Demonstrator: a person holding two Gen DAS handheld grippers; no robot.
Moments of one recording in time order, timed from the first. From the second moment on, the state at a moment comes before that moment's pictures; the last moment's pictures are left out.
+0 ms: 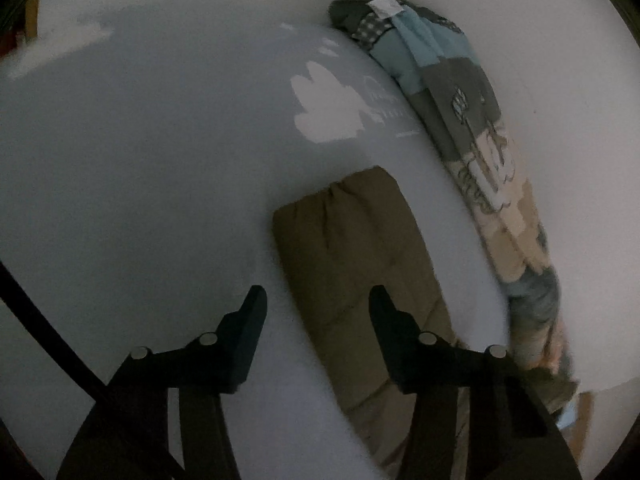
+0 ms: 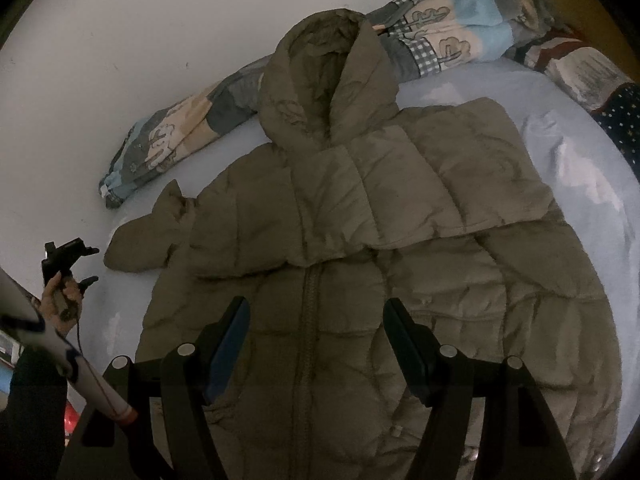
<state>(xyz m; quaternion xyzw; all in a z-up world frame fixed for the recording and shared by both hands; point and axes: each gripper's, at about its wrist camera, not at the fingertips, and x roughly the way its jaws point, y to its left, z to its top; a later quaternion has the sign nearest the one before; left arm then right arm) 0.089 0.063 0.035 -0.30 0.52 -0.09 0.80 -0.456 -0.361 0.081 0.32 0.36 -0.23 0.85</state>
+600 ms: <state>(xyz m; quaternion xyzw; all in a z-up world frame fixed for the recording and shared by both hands) 0.098 0.054 0.047 -0.35 0.46 -0.12 0.81 -0.448 -0.364 0.072 0.31 0.35 -0.25 0.85</state>
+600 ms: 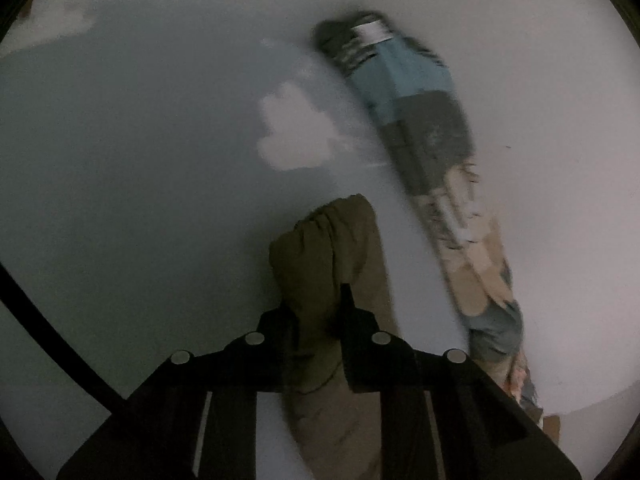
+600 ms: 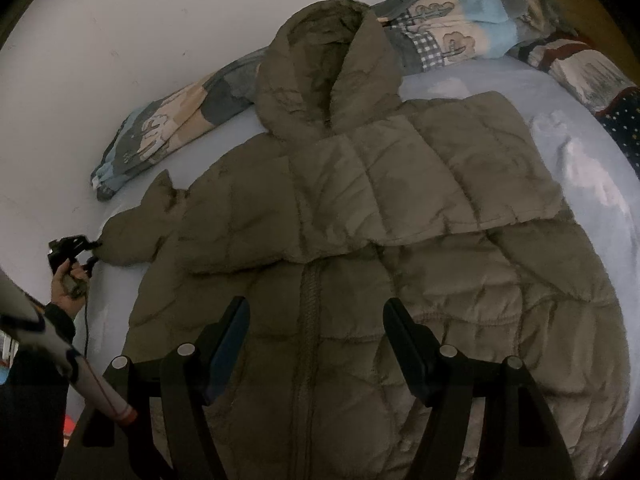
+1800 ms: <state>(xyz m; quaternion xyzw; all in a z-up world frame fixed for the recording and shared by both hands) -0.317 -0.339 0.238 -0.03 0.41 -0.50 0.76 -0.631 -0.451 0.148 0.38 0.17 -0.38 0.83</state>
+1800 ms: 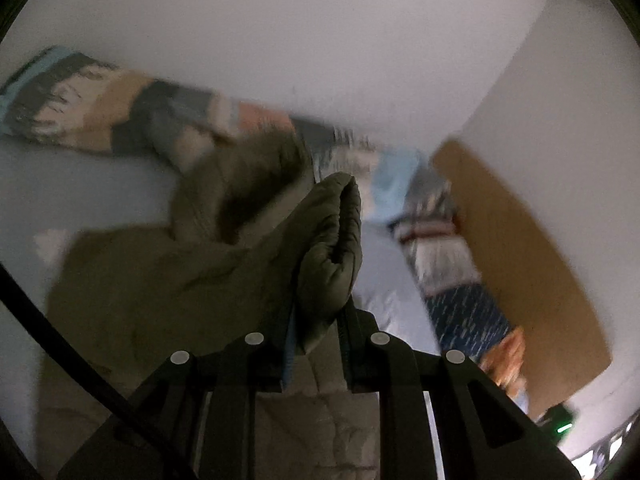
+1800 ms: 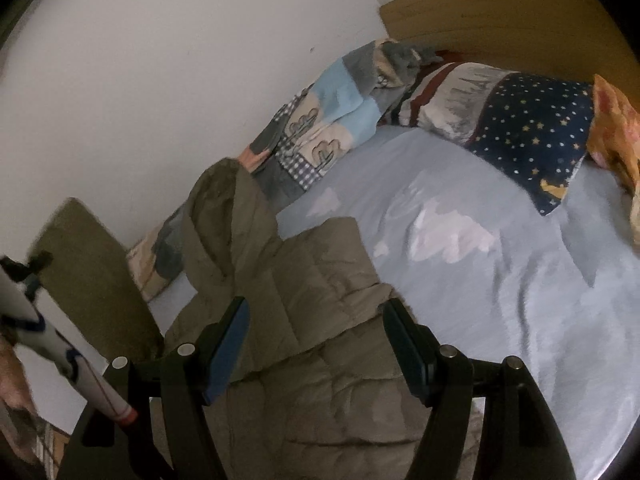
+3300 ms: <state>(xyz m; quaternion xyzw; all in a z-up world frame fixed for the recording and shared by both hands) -0.176 -0.263 0.055 0.17 0.46 -0.29 0.82 -0.440 -0.472 0.009 0.32 0.41 -0.32 0.79</state>
